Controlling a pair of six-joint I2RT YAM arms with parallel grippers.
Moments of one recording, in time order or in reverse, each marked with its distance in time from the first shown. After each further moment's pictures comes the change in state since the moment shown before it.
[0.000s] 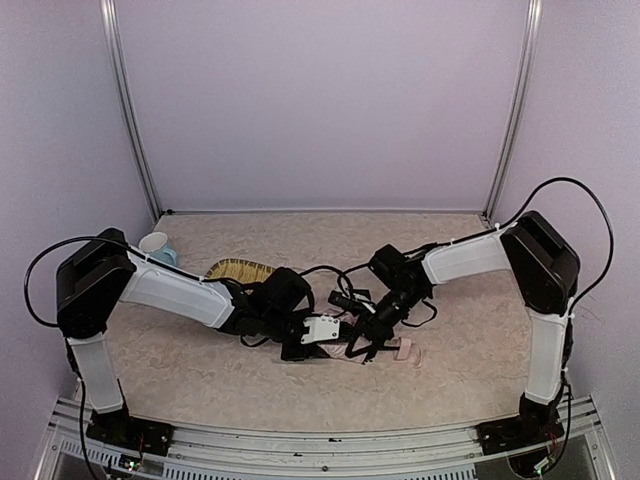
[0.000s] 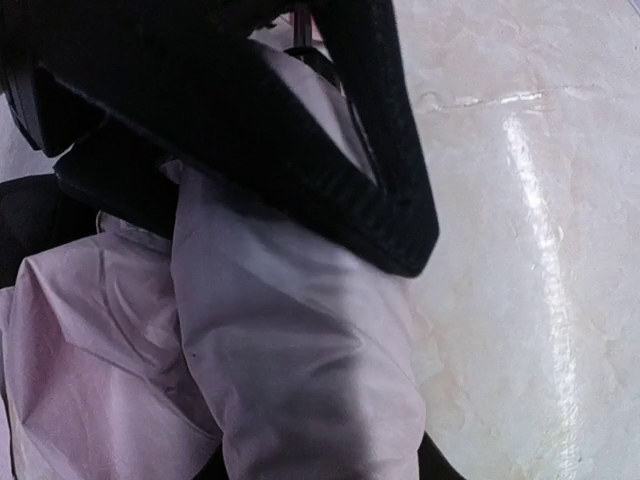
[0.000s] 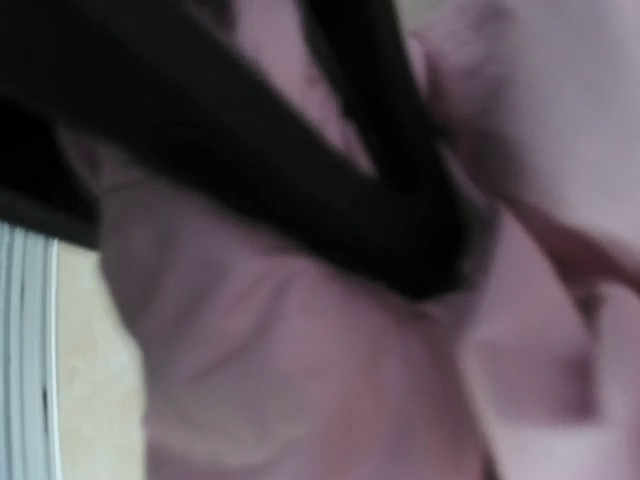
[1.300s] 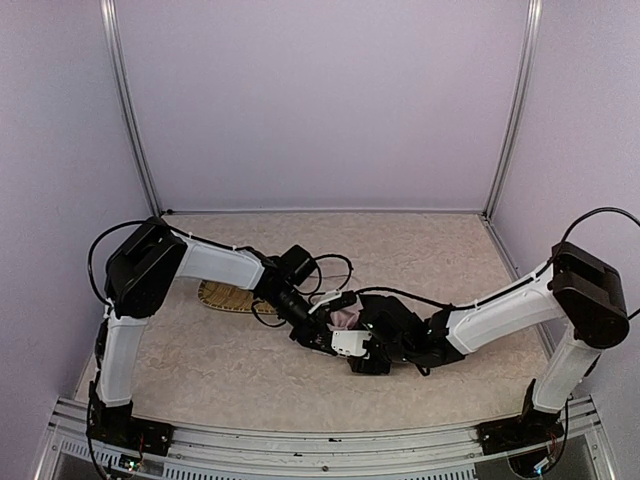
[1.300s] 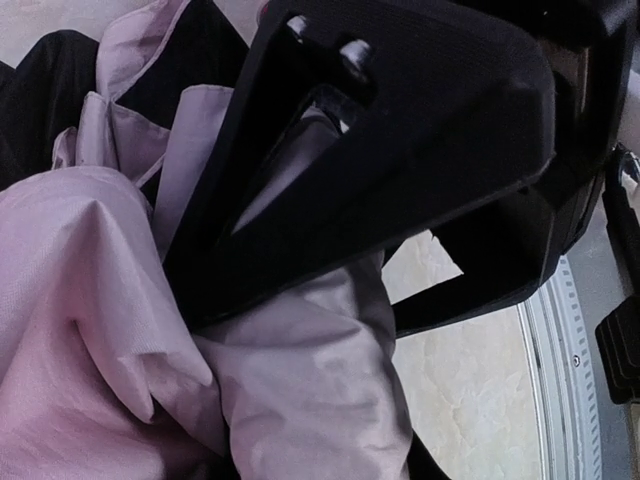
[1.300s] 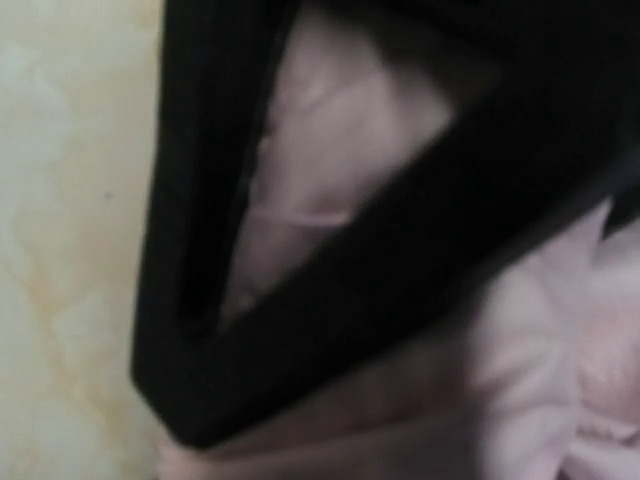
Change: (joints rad) left arm 0.177 0.339 0.436 -0.459 0.727 -0.234; right arm 0.387 -0.323 -0.472 0.669 1.091 -0.162
